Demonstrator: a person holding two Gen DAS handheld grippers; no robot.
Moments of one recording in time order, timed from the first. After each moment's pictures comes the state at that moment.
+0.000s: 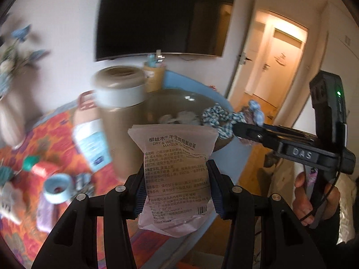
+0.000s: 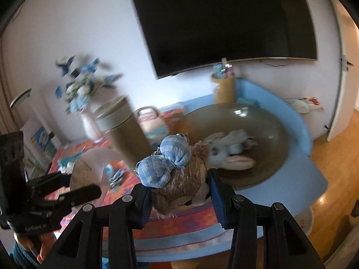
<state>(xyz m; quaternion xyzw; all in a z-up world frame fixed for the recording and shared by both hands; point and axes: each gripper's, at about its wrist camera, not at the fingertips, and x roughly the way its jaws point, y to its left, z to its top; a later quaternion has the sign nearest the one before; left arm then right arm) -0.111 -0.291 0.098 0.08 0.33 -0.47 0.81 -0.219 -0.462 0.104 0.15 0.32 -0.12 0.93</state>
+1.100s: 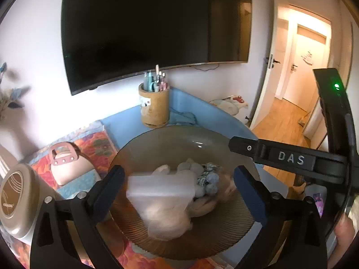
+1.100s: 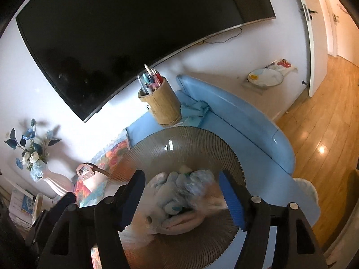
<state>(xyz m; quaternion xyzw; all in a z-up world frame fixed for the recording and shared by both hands) -0.070 -0.456 0.105 0.12 0.29 -0.38 0.87 -0.145 -0.641 0.089 0.29 0.34 -0.20 0.87</state>
